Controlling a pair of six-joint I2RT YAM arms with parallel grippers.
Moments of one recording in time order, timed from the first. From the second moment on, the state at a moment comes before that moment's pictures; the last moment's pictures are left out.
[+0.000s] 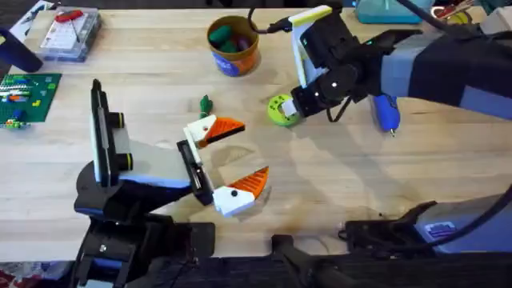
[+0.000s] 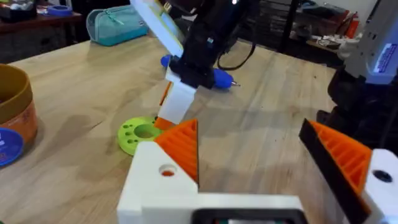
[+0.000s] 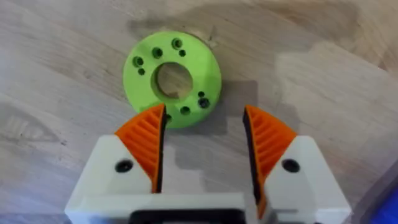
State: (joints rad) left arm -0.13 0.00 0.01 -0.09 1.00 -0.09; right arm 0.51 1.63 1.02 -0.58 0.01 0.10
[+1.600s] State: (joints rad) left arm -0.13 0.00 0.01 -0.09 1.00 -0.09; right arm 0.51 1.63 1.02 -0.58 0.01 0.10
